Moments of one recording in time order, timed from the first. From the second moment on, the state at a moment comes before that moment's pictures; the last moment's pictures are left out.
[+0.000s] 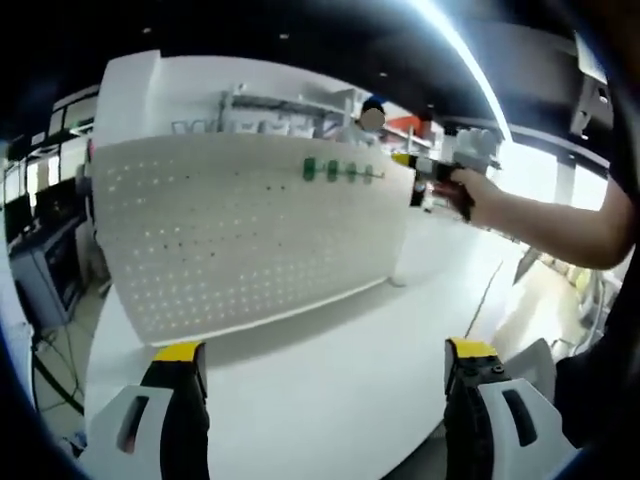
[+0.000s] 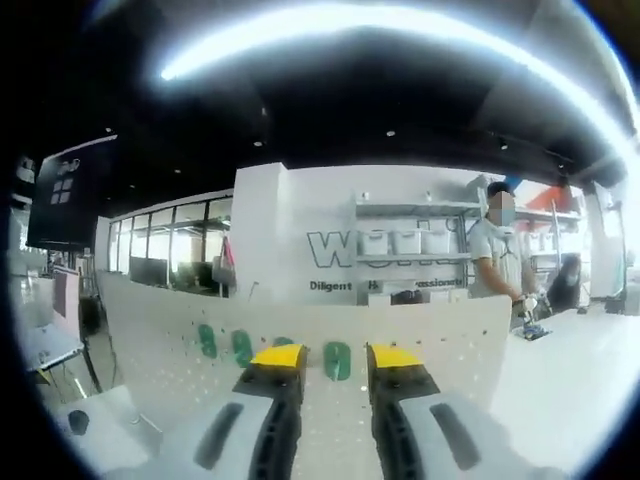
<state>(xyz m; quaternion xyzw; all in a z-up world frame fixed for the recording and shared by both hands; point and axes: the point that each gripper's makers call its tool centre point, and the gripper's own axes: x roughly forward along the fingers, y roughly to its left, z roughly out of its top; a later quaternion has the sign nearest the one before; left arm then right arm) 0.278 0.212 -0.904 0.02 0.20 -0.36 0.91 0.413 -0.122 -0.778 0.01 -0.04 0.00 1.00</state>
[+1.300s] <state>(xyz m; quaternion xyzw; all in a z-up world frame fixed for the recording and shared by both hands) 0.260 0.216 -0.915 0.00 0.23 -0.35 0.91 0.278 -0.046 -0.902 0.03 0.15 0.06 0.99</state>
